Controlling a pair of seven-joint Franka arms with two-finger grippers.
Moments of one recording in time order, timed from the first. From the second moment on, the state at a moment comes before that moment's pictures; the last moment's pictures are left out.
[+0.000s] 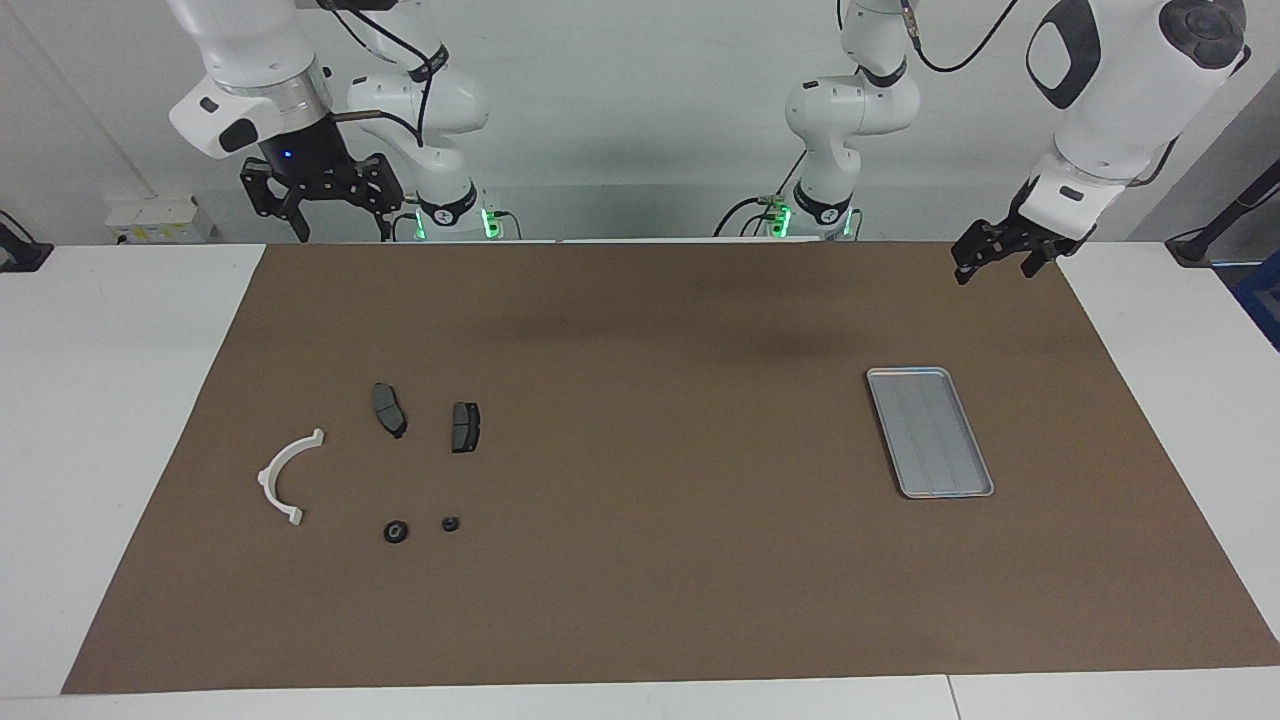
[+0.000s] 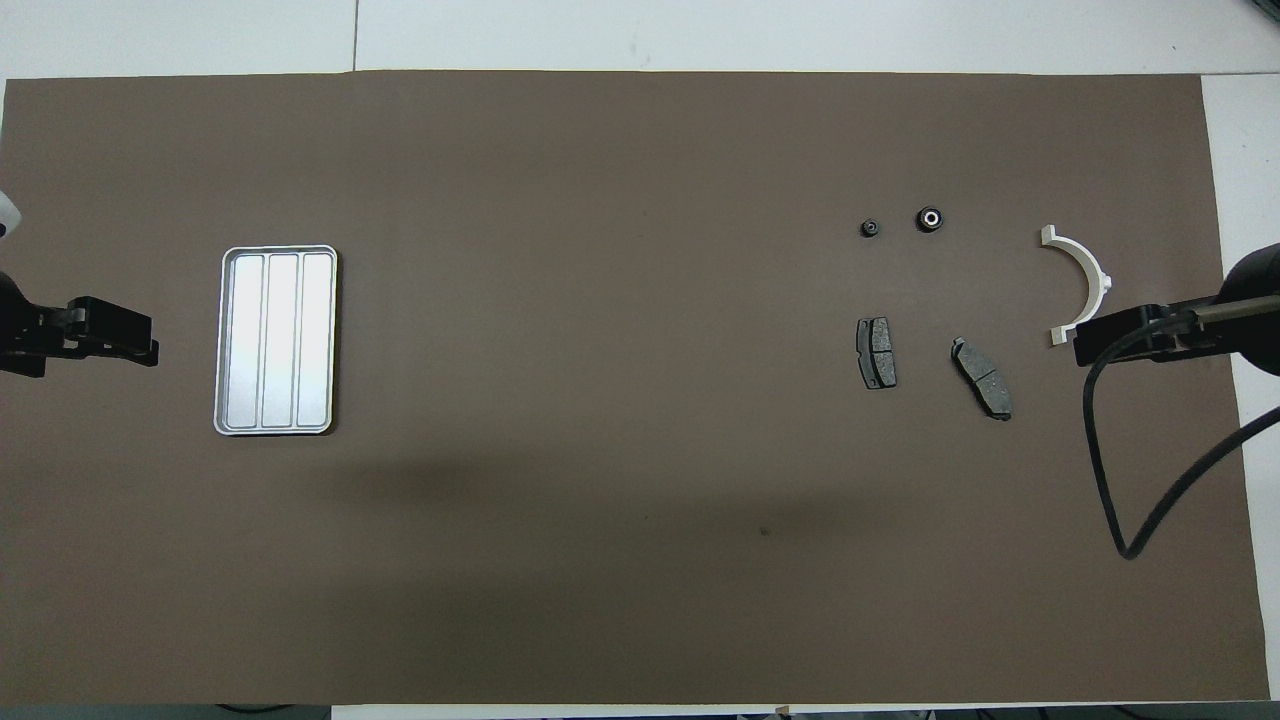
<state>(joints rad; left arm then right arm) 0.02 -0.04 -0.03 -1.70 0.02 1.56 -0.04 0.02 -0.09 0.06 -1.60 -0.02 1.48 0.03</state>
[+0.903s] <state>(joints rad) 0.02 -0.04 -0.03 -1.70 0.02 1.57 -0.04 0.02 -0.09 0.06 -1.60 -0.02 1.52 0.03</state>
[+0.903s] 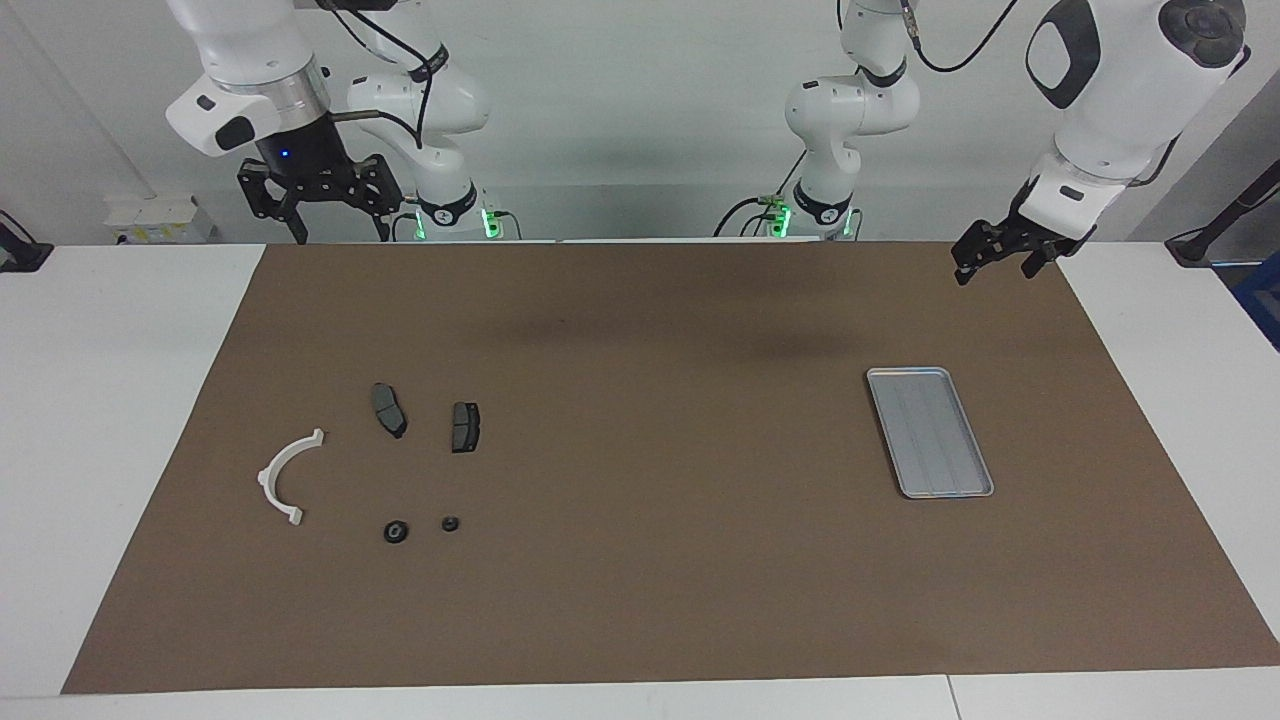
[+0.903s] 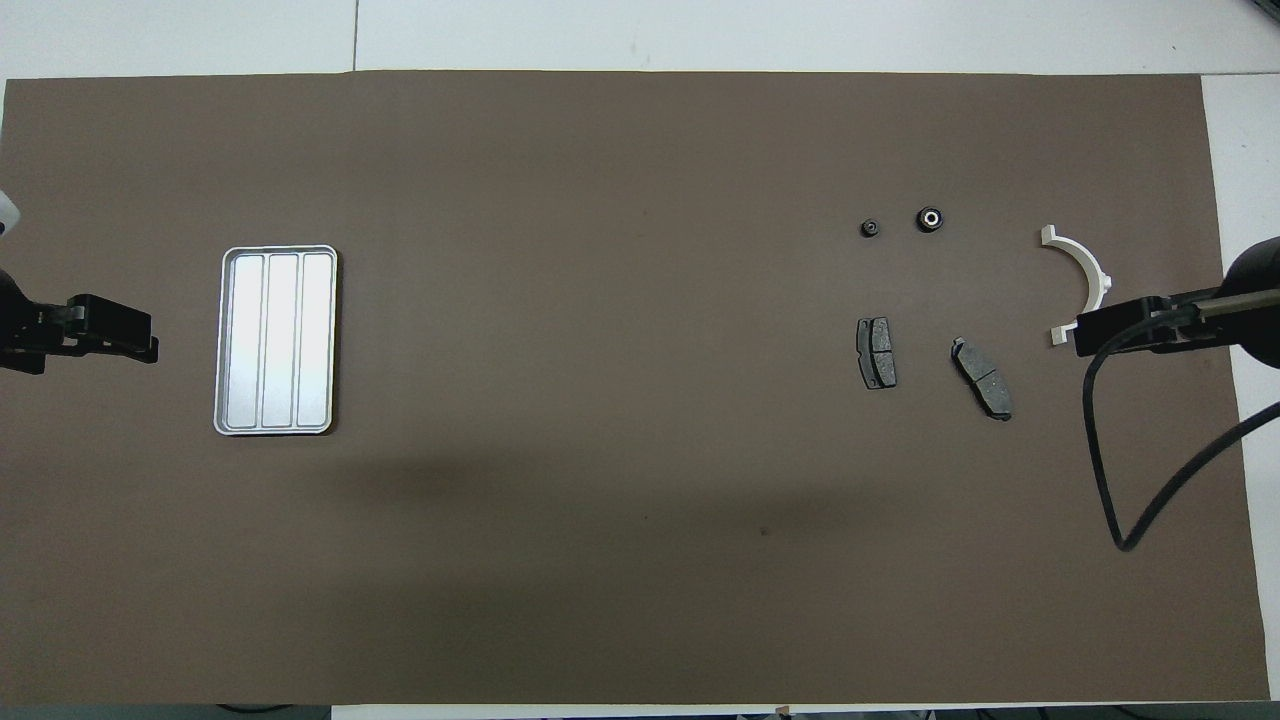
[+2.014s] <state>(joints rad) 0.02 -0.05 -0.03 -1.70 0.02 1.58 -0.05 0.13 0.51 0.06 -1.57 -0.03 2.07 0.40</state>
